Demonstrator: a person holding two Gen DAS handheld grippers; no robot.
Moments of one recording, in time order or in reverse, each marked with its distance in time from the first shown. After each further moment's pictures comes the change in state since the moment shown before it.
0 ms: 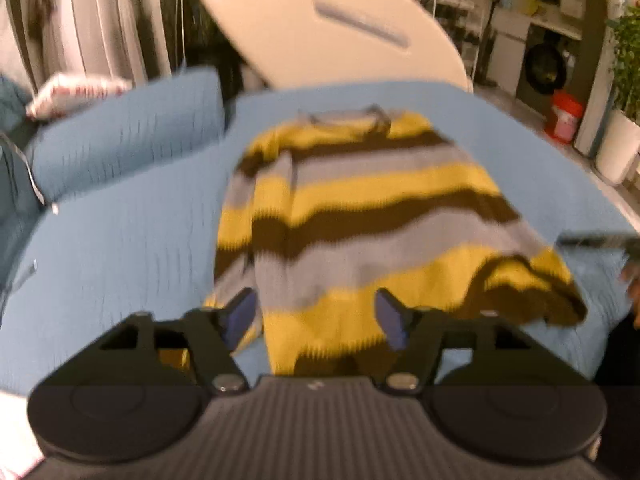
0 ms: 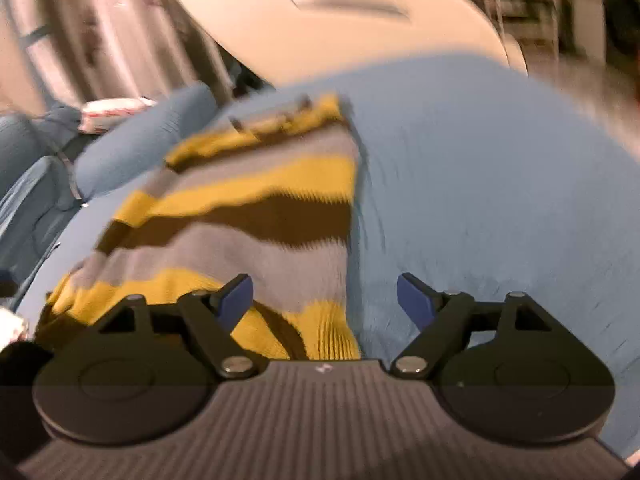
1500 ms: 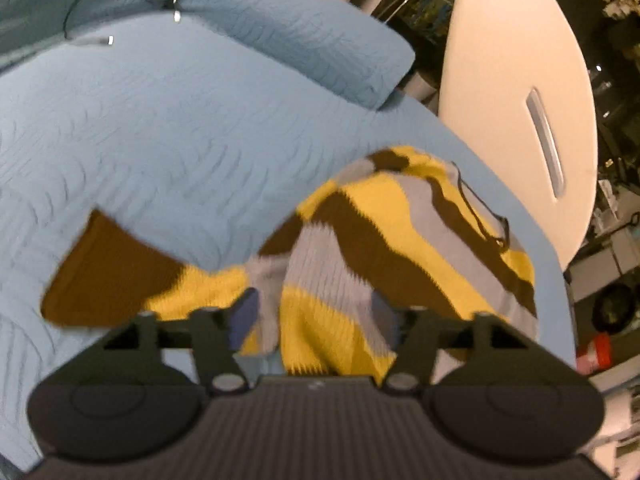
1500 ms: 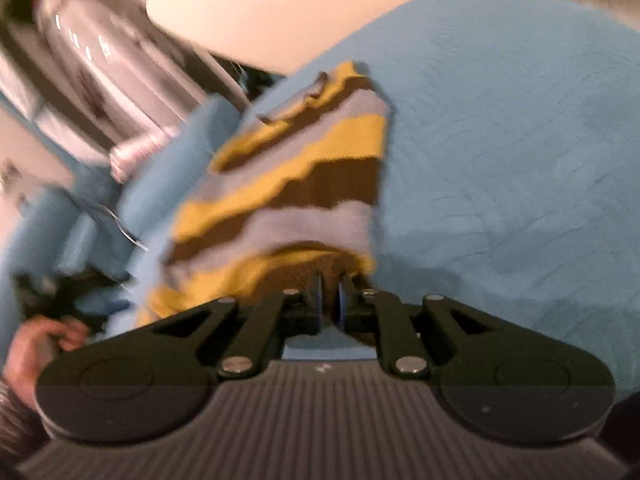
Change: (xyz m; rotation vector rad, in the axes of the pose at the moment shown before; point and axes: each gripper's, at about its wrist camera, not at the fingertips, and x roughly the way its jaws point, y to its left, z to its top) left arm 0.096 0.091 -0.027 -0.889 0.077 0.041; right arm -0.060 0.014 -0.033 0.196 -0.002 0.247
